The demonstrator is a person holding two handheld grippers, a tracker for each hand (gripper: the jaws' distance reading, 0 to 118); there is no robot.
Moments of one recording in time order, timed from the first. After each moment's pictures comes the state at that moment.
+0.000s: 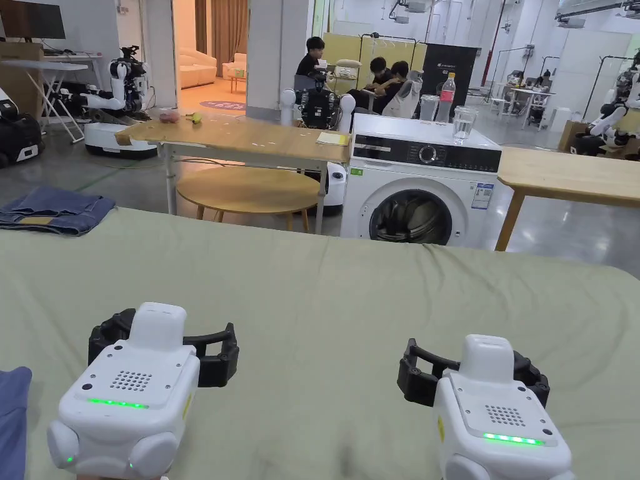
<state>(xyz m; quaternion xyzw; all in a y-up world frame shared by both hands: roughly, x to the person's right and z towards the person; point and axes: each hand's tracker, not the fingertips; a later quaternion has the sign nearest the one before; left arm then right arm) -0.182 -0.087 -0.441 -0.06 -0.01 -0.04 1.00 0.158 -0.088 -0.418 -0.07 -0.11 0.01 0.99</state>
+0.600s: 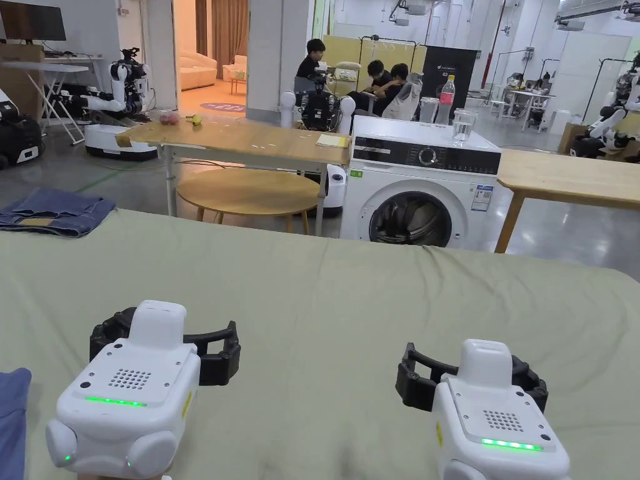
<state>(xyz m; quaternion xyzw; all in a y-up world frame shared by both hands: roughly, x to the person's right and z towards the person) -0.181 -0.082 -0.440 -0.05 -0.02 -0.03 1.00 0.158 -0.090 -0.417 -0.07 -0.11 0.01 0.99</state>
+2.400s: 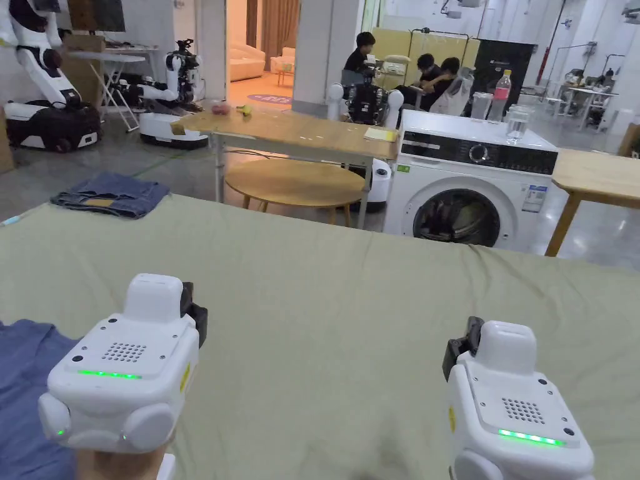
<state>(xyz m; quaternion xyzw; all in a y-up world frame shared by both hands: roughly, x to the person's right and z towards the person) -0.237 -0.060 -0.401 -0.05 0.04 -0.01 1.00 0.104 -0.068 -0.408 -0.03 -0.07 0.00 1.00</state>
